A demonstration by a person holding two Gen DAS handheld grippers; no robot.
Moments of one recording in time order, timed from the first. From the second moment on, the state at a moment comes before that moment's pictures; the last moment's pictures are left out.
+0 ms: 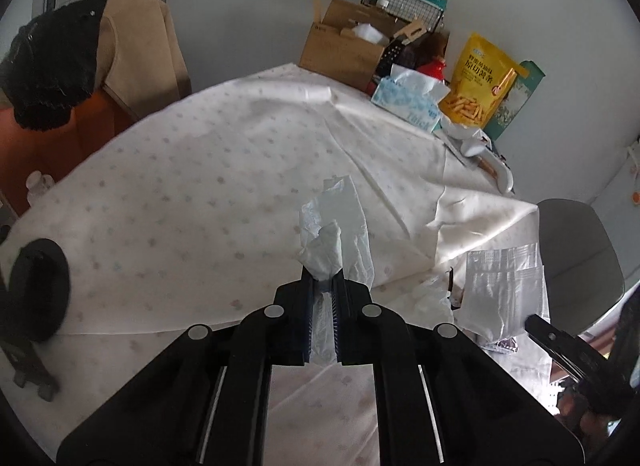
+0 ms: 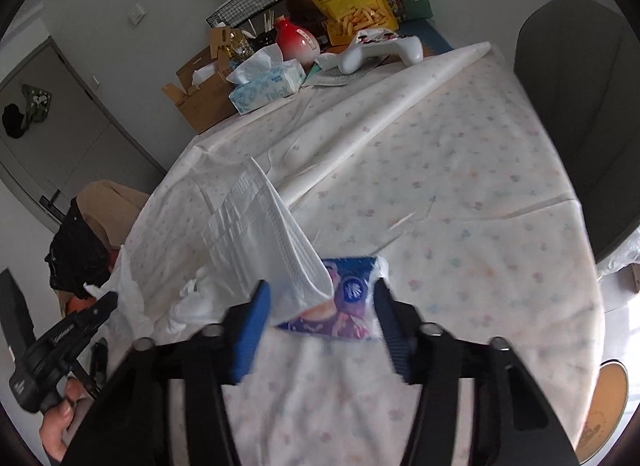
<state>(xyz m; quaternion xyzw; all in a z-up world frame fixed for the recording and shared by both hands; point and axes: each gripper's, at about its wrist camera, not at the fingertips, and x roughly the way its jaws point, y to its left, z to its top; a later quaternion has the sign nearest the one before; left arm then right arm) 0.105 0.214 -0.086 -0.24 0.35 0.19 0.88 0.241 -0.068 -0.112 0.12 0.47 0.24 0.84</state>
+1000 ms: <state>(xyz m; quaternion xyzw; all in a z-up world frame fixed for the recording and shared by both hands) 0.141 0.063 -0.041 -0.18 0.34 0.03 0.92 0.171 -0.196 -0.057 0.17 0.40 0.24 0.87</state>
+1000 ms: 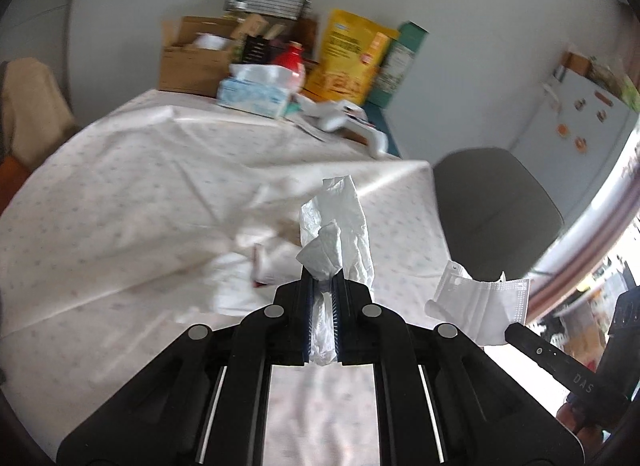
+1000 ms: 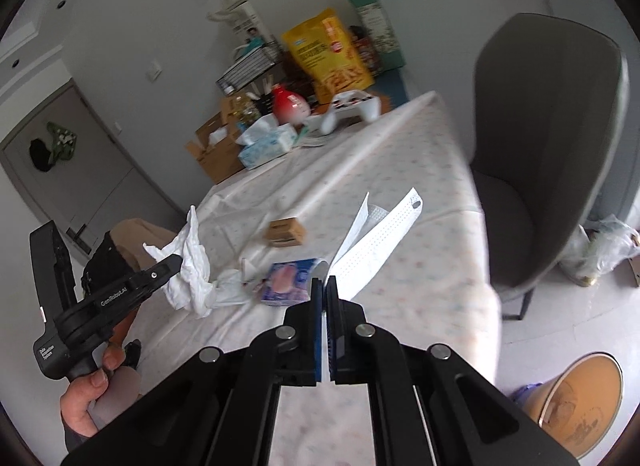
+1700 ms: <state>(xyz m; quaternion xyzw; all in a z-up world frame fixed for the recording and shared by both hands) 0.174 -0.128 -0.072 -0.11 0.40 -0.15 0.90 0.104 -0.360 -0.072 0.21 0.39 0.08 0.89</state>
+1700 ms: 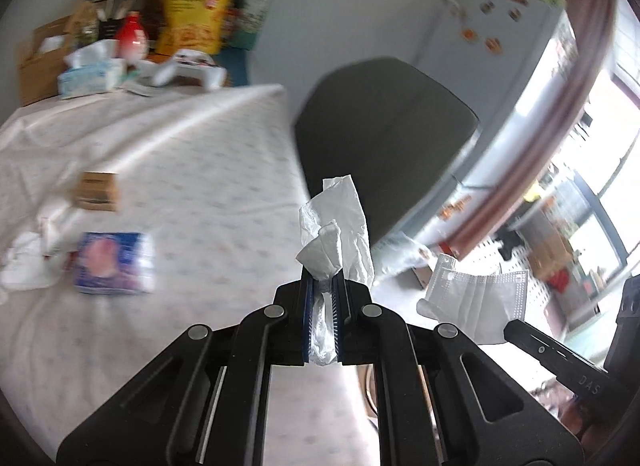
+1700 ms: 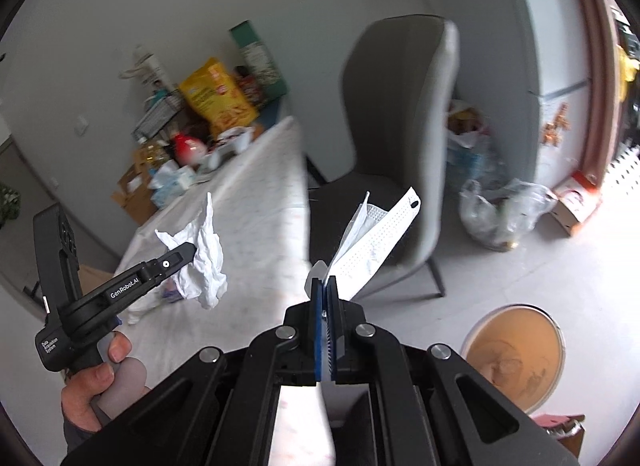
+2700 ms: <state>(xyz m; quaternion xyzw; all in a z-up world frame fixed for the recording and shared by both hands) 0.168 -0.305 -0.122 0.00 0.46 -0.26 0.85 0.050 -0.520 -0.219 0.26 0.50 -0.13 0.82</state>
